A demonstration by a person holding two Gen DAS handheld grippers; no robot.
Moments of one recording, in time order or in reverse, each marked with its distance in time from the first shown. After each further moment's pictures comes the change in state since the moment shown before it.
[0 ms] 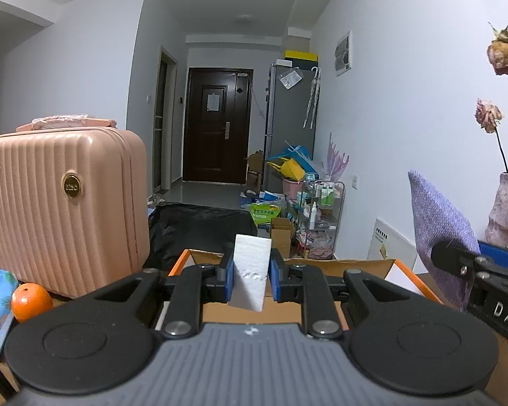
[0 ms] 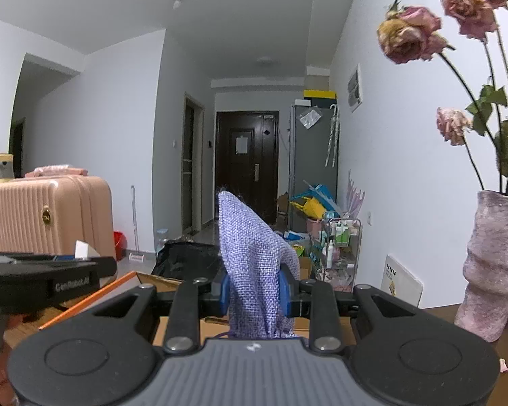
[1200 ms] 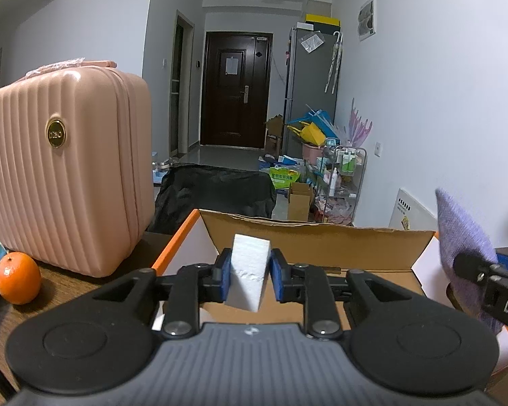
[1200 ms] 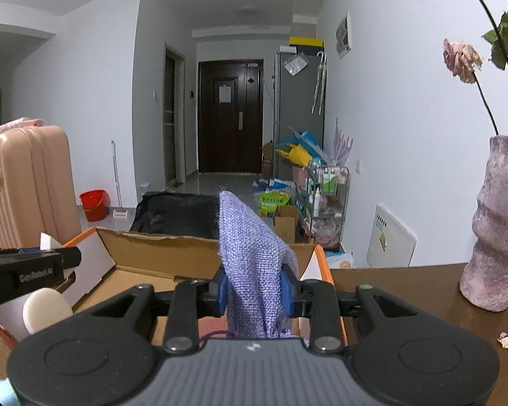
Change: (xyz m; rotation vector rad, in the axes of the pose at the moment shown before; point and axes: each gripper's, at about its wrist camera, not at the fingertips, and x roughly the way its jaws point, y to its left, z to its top) left arm 0.069 0.007 -0.014 -0.025 0.136 0.070; right arm 0.067 -0.017 -0.017 0.034 0.206 -0.052
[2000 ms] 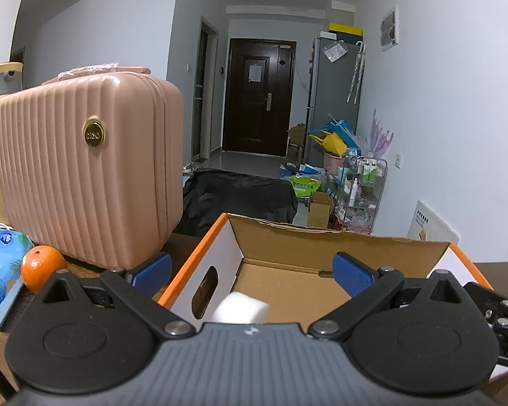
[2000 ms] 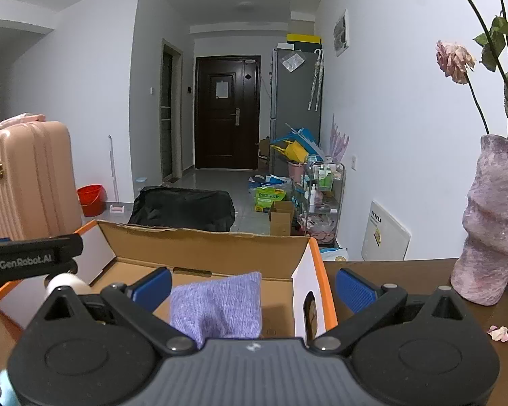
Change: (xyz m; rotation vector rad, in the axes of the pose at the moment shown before) left arm -0.017 0.011 -0.003 -0.040 -0.029 0.078; right arm -0.016 0.002 -0.004 -0.012 0.003 -0.018
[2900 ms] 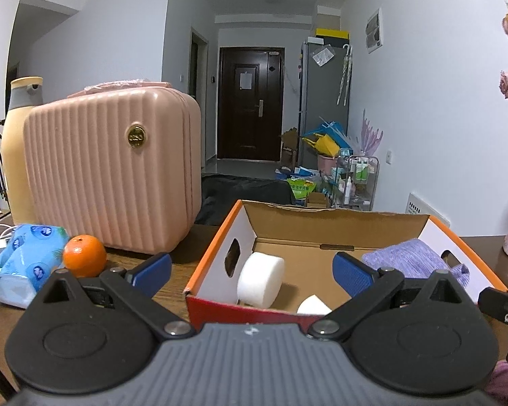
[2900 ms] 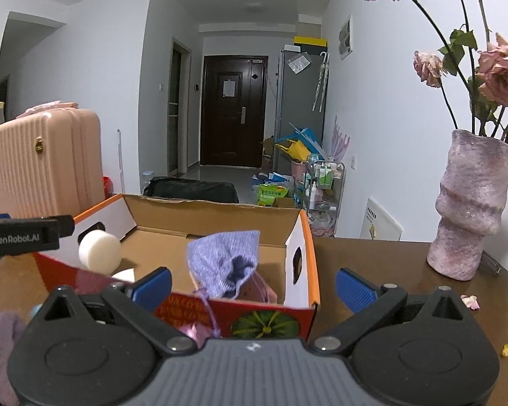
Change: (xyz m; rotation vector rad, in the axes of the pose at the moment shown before) left arm -0.071 0.020 -0.025 0.054 -0.028 -0.017; right arm -0.081 -0.002 -0.039 -0.037 0.000 0.010
